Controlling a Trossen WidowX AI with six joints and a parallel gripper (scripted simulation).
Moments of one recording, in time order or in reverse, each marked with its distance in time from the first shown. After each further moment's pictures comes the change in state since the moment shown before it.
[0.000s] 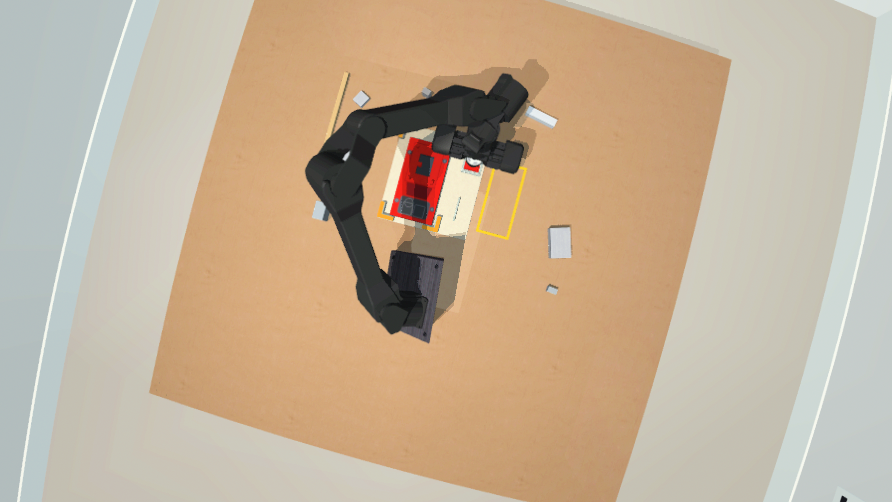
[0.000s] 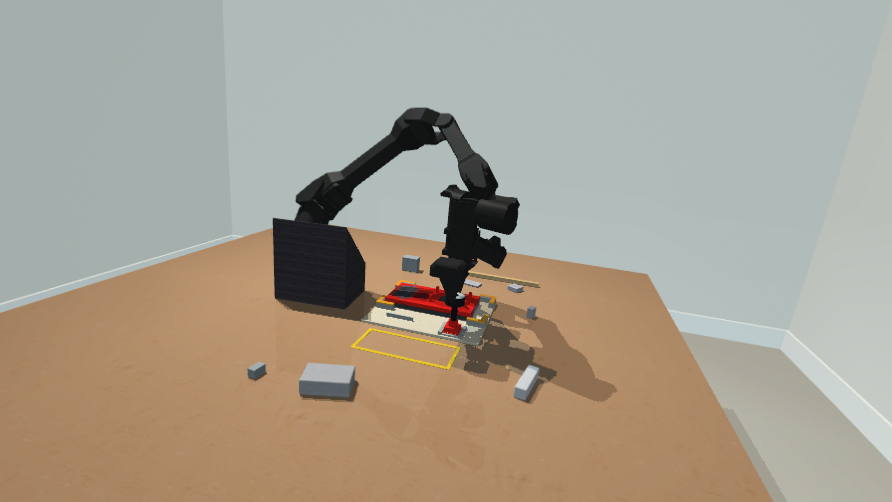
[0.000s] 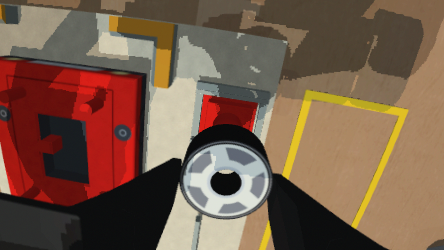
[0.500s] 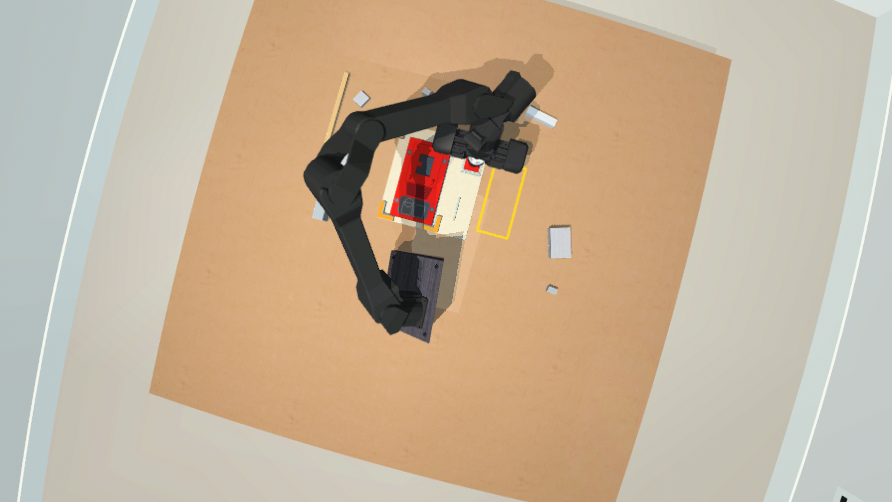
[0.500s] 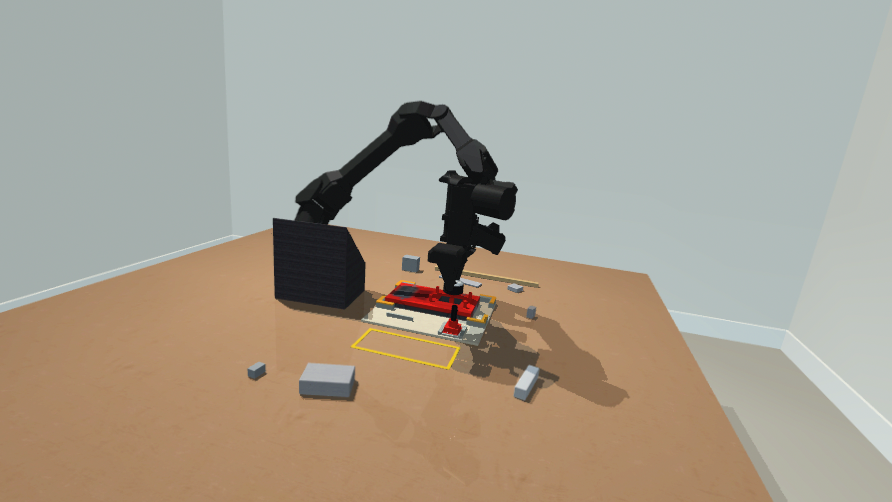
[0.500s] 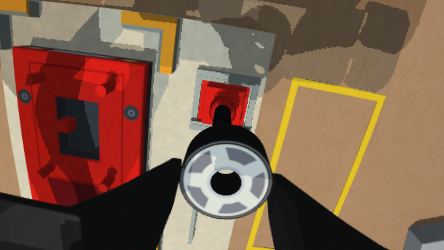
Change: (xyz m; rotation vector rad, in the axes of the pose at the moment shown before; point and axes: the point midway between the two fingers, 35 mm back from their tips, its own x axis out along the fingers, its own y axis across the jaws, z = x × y) arm -0.026 -0.005 -0.005 -0.004 -0.002 -0.001
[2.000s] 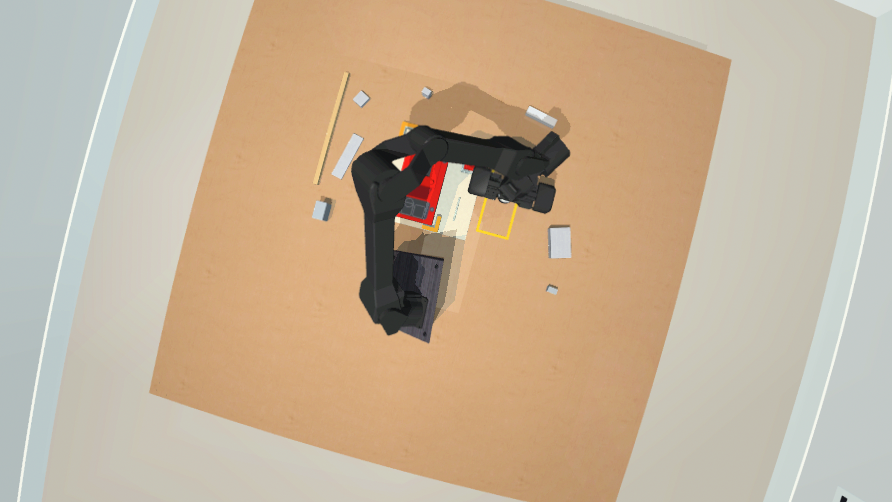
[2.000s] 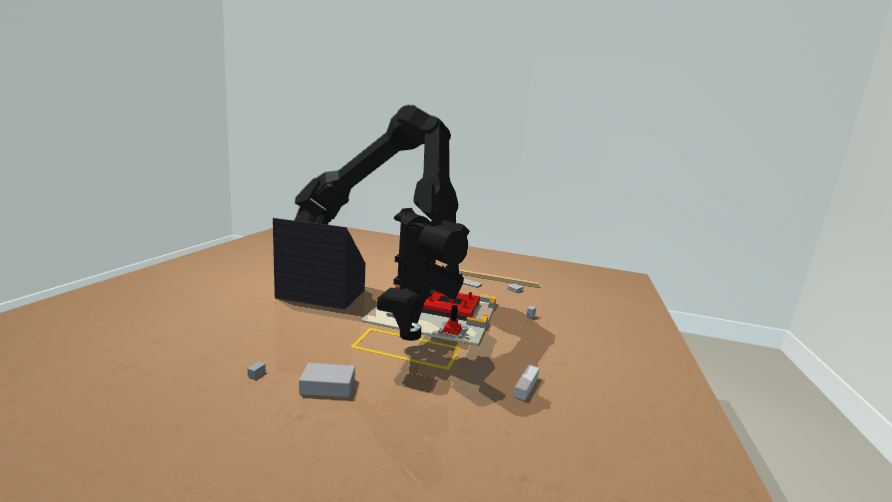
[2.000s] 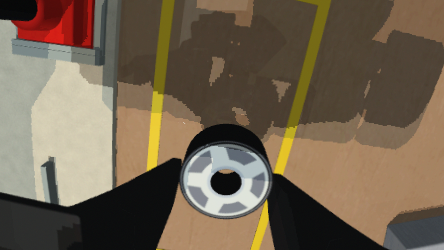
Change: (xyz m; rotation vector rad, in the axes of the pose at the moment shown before) arm 0.064 -0.094 -0.053 -0.006 -0.009 -0.017
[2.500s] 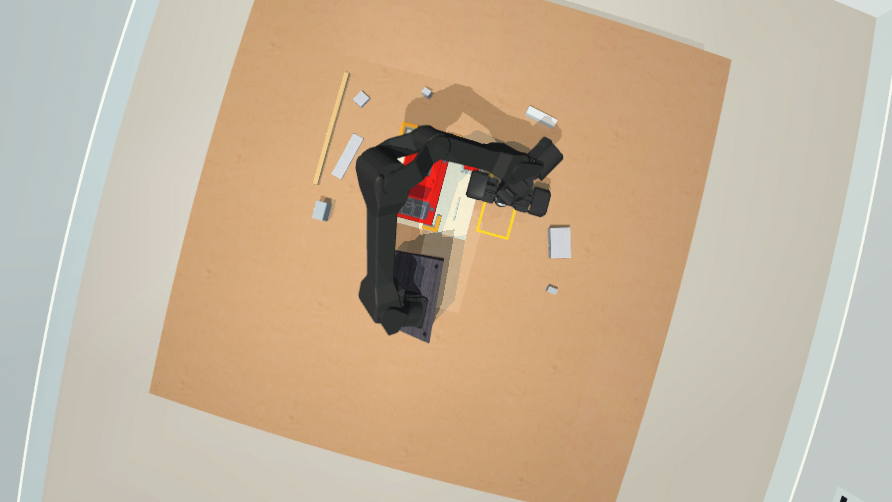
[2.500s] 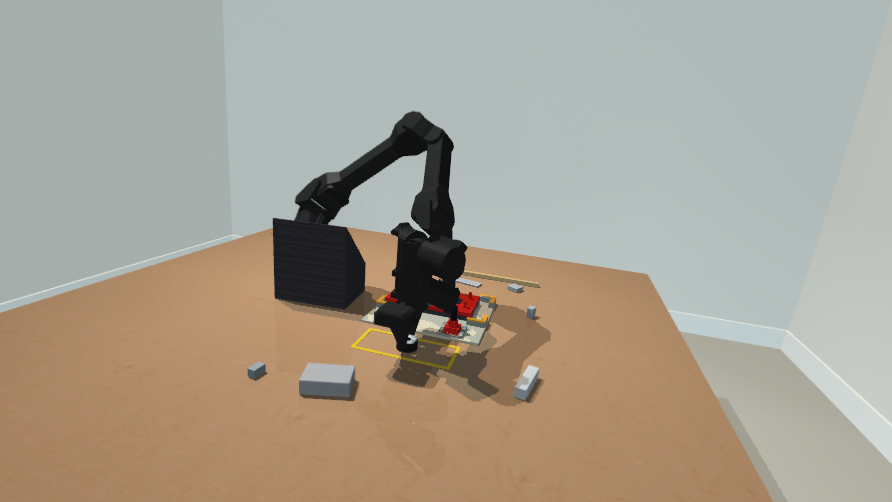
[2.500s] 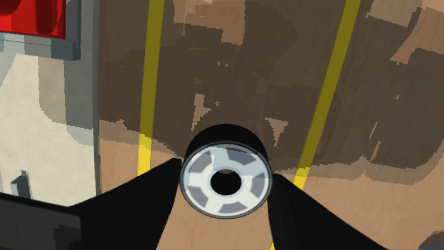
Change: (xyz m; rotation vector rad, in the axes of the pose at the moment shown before) arm 0.027 0.002 -0.006 0.006 0.011 0.008
